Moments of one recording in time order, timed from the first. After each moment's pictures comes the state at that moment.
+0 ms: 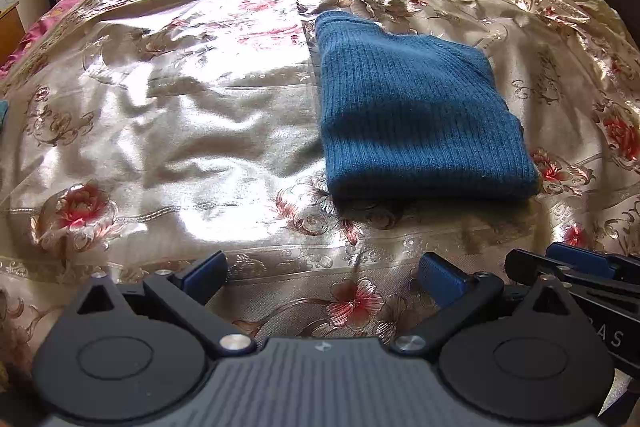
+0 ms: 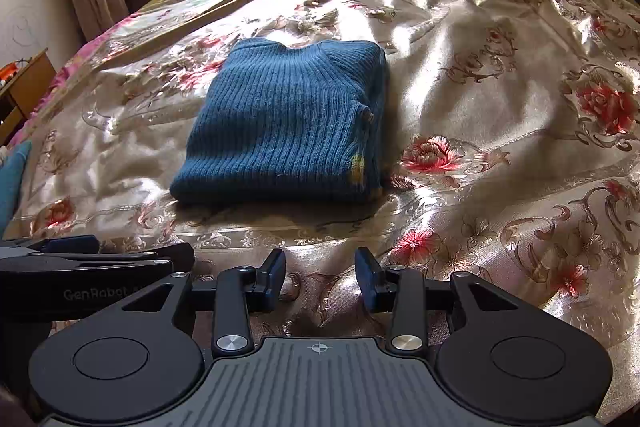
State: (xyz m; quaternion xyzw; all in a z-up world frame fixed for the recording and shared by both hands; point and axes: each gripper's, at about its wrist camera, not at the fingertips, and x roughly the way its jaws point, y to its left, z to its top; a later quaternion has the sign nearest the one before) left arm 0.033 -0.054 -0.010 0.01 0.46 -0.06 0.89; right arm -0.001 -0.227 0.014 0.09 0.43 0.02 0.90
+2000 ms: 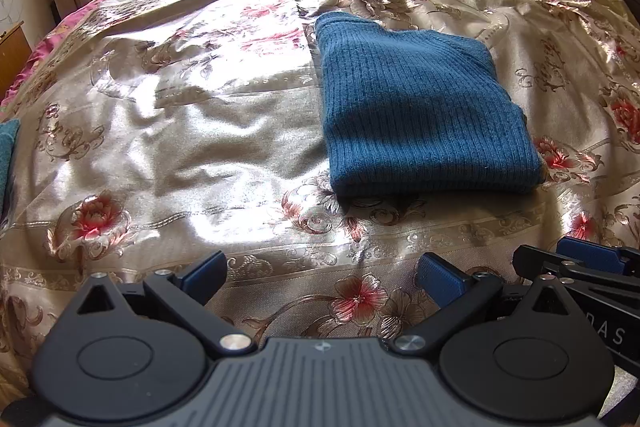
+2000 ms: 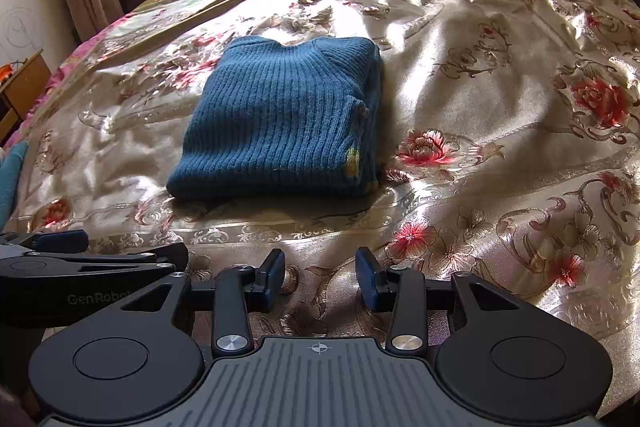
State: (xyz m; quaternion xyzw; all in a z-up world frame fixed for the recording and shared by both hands) left arm 0.030 -0.062 -0.008 0.04 0.45 -0.05 0.89; right arm -0.005 -0.228 0.012 0.09 0.43 0.01 0.90
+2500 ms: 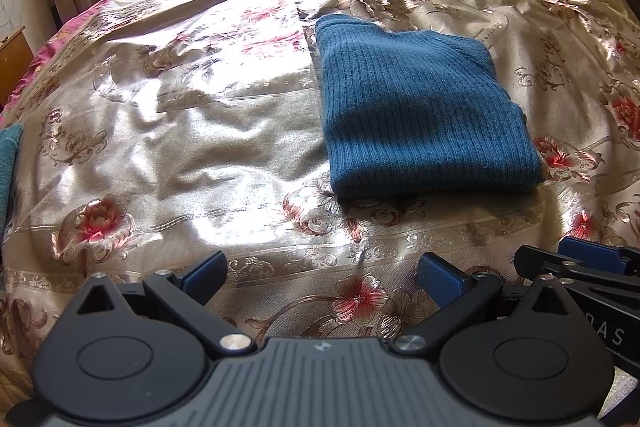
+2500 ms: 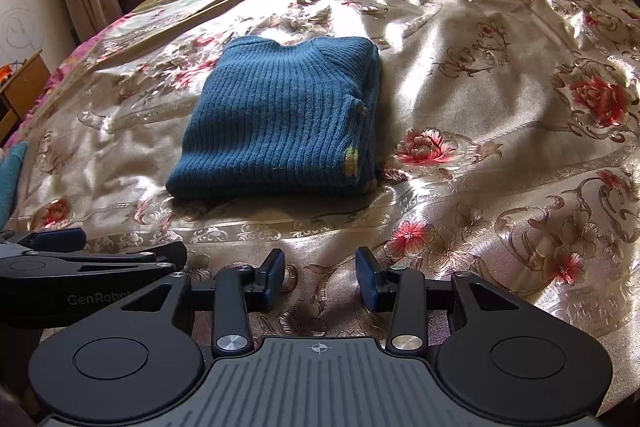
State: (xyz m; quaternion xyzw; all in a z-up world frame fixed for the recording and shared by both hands) left arm 0.029 -0.063 -0.006 0.05 0.45 -0.04 0.89; right arm -0.005 -0.228 0.012 0.09 0.43 0.01 0.90
